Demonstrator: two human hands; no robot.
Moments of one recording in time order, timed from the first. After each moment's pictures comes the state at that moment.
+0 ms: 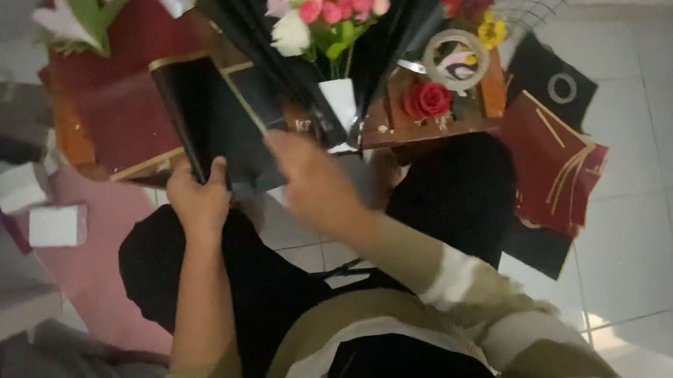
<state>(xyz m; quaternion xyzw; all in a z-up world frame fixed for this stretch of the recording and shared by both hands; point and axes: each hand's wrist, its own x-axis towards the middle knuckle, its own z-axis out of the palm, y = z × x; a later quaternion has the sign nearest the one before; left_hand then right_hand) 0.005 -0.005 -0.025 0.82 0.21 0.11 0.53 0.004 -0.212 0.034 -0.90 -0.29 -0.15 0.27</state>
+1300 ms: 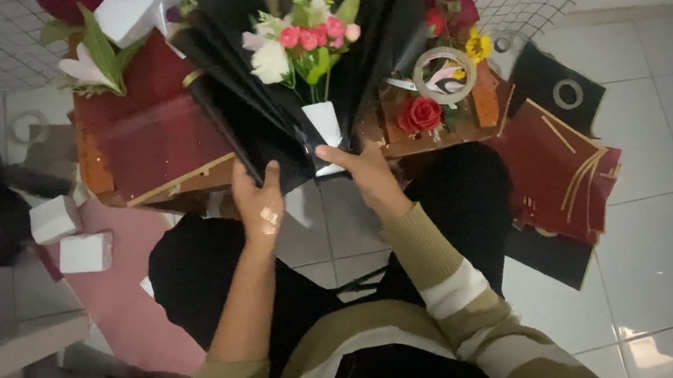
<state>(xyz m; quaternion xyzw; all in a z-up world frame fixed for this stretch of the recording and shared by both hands) 0.017 -0.091 -0.031 0.69 0.14 0.11 0.70 0.028 -0.262 0.059 -0.66 0.19 0.09 0.72</state>
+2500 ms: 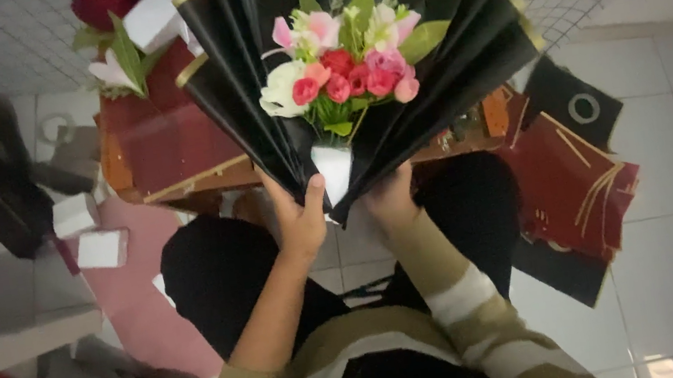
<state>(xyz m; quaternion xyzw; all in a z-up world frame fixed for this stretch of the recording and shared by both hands) -0.018 -0.138 0.026 0.66 -0.03 0.16 0.74 -0.011 -0.239 0.081 -0.41 0.04 -0.04 0.91</state>
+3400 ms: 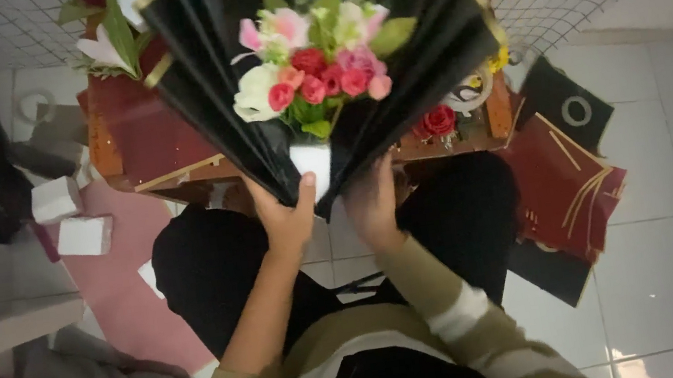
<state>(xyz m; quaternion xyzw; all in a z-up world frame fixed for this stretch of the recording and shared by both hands) -0.018 -0.114 -0.031 0.72 0.00 0.25 0.65 -0.010 -0.236 0.040 -0.28 0.10 0.00 0.95</state>
